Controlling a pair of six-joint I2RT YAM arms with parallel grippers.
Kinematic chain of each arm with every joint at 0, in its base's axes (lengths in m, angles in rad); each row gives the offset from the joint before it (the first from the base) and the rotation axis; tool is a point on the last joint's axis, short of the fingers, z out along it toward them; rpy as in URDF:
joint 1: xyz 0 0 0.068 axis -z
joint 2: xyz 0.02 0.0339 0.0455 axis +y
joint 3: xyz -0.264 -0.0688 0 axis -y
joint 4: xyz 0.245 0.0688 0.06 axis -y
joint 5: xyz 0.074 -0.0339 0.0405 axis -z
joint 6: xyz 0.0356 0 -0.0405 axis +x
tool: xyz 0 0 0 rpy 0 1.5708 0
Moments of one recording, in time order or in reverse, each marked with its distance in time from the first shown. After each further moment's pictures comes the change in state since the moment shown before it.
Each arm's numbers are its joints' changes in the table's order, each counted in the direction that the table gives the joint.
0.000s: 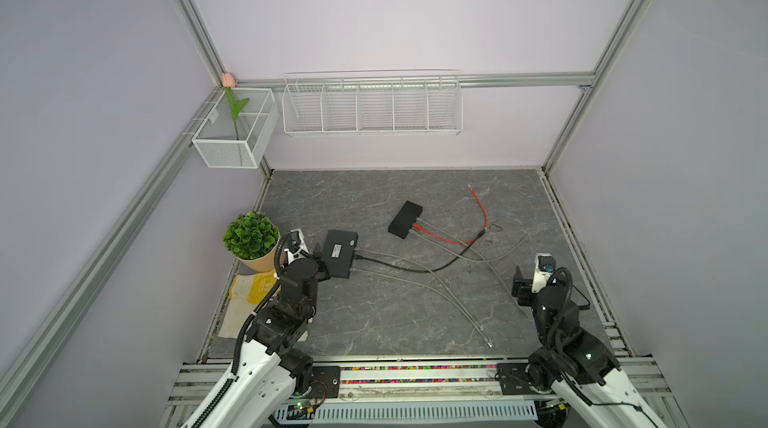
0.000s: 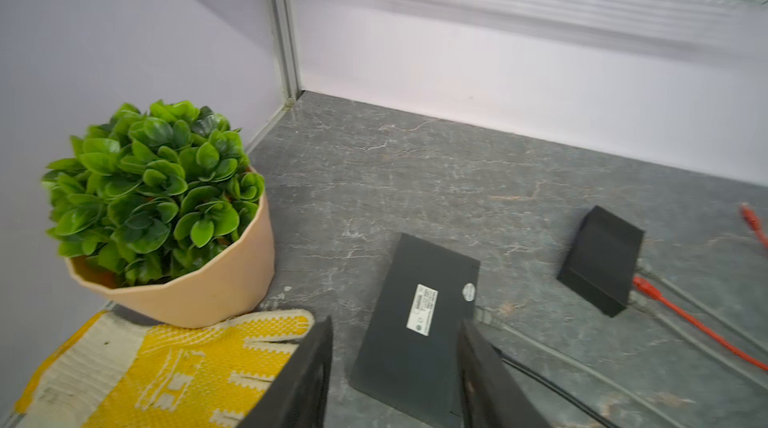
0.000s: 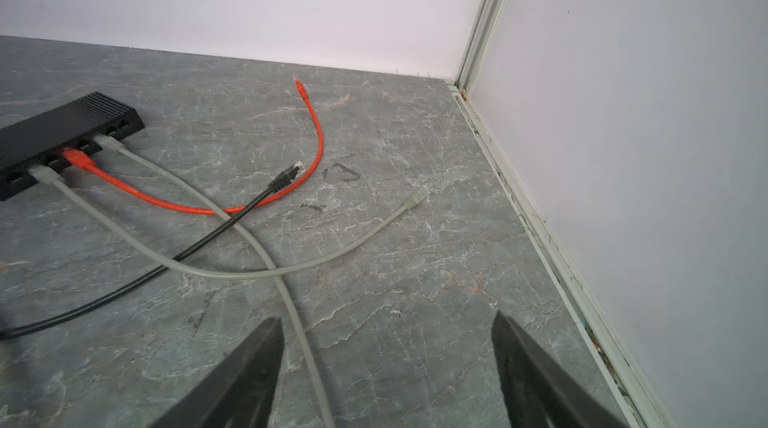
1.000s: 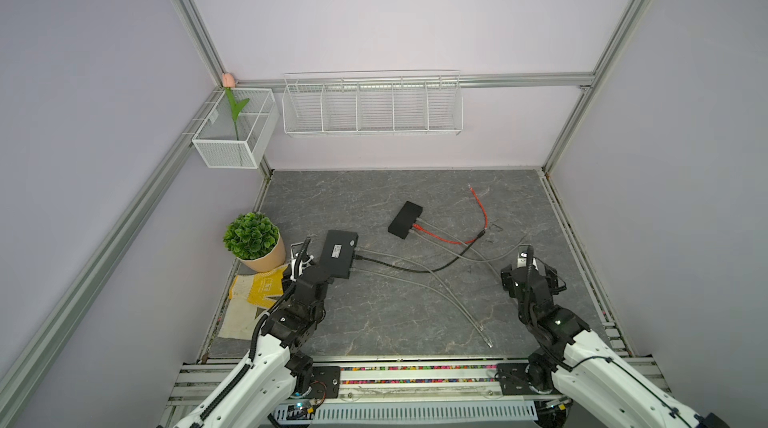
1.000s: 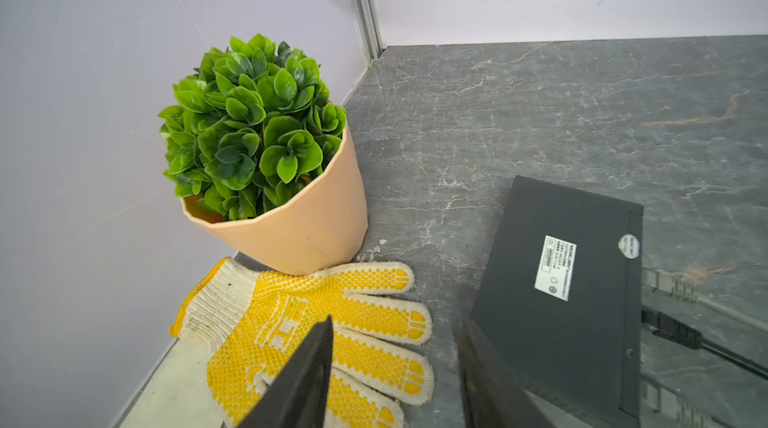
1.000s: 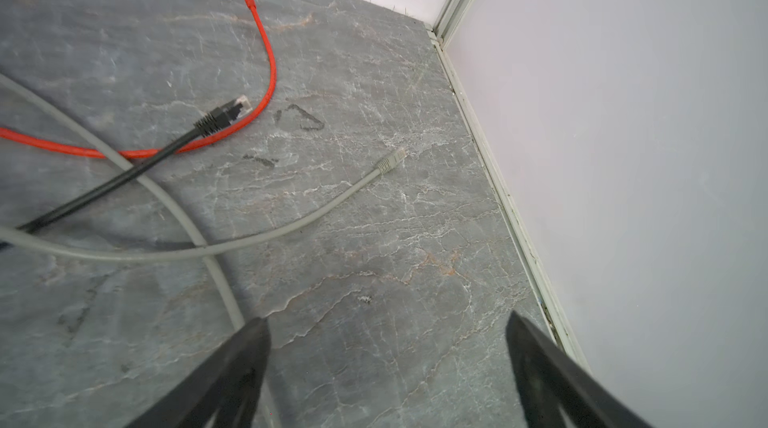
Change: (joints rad) left arm 0.002 0.085 -0.137 0.047 -0.217 0.074; right arm 0.029 0.375 0.015 0.194 0.073 -0.043
